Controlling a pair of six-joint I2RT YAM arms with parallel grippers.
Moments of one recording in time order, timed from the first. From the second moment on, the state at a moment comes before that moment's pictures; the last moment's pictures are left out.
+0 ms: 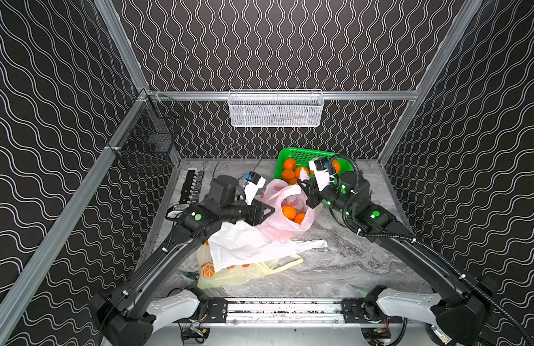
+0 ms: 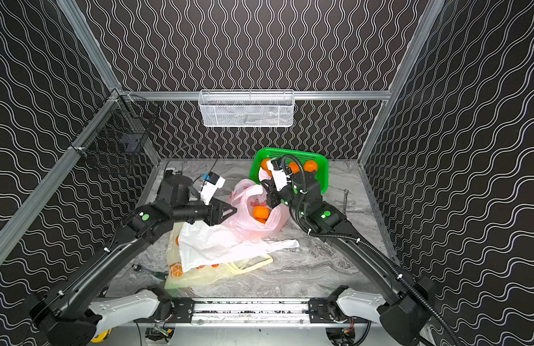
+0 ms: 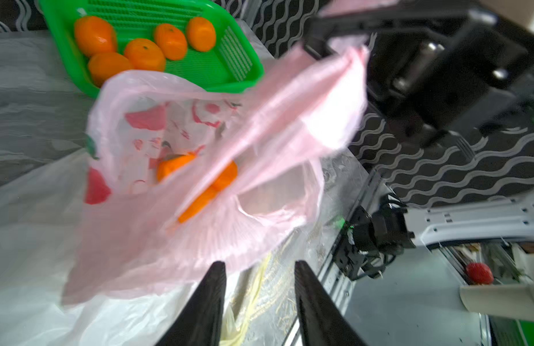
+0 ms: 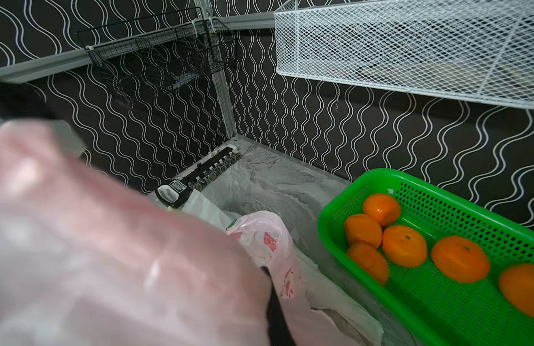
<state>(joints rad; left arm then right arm) -0.62 1.10 1.15 -0.60 0.45 -0.28 0.65 1.21 1.14 -0.15 -0.14 0.10</state>
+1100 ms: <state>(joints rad) -0.54 1.47 1.20 -0.18 0.46 -0.51 0.63 1.01 0.83 -0.16 -0.09 0.04</state>
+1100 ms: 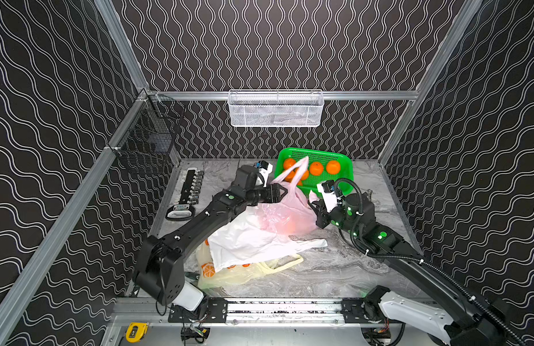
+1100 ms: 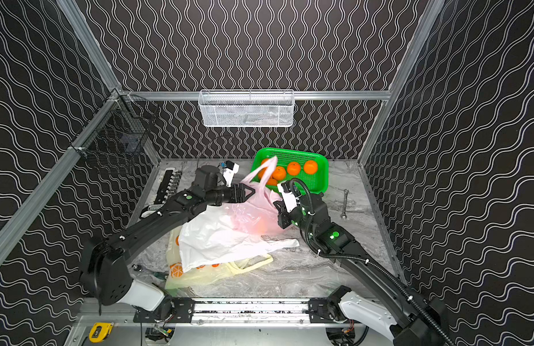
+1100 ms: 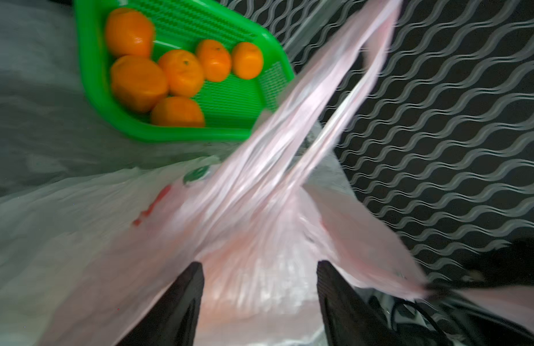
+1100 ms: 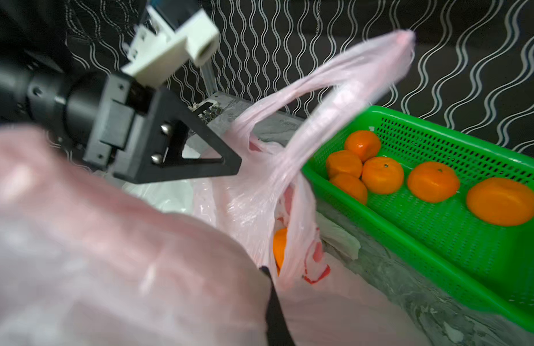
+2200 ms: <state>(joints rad) -0.75 1.39 1.30 -0.30 0.45 -0.45 0.63 1.09 0.85 -0.13 -0.15 -0.05</state>
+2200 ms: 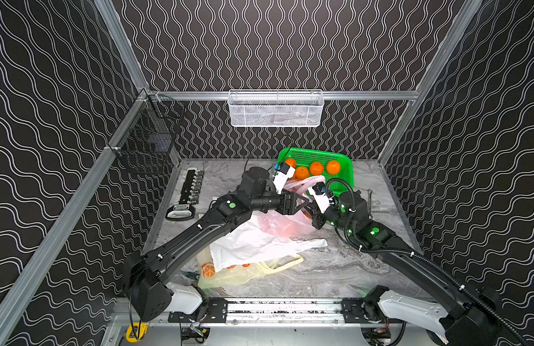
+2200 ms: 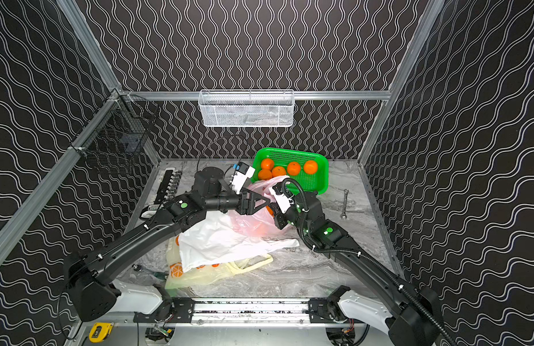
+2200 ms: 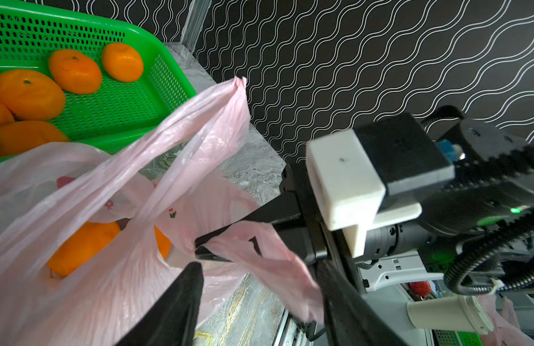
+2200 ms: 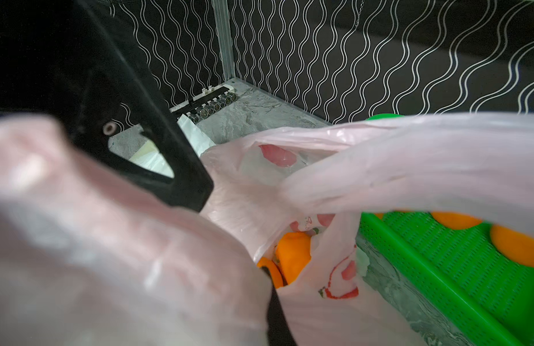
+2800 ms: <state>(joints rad) -0.77 1.42 1.37 -0.44 0.35 -0.39 0.63 1.03 0.84 -0.13 -0.14 -0.02</state>
